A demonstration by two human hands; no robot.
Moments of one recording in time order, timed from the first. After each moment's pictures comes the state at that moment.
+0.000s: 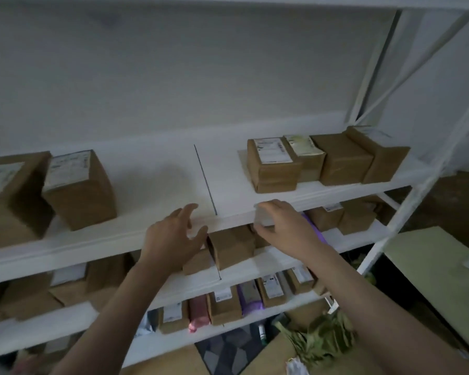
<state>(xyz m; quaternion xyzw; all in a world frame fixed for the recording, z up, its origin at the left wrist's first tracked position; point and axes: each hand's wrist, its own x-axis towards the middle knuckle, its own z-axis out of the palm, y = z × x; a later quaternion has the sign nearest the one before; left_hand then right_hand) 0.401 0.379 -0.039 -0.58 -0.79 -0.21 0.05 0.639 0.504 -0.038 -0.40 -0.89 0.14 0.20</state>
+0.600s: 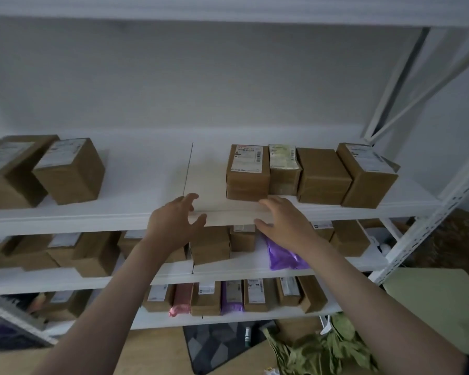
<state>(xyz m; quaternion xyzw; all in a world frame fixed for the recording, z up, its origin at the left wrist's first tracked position) 0.499 0.441 -0.019 -0.51 -0.84 -0.20 0.05 0.727 0.593 -0.013 -0.31 -0.93 0.15 0.16</state>
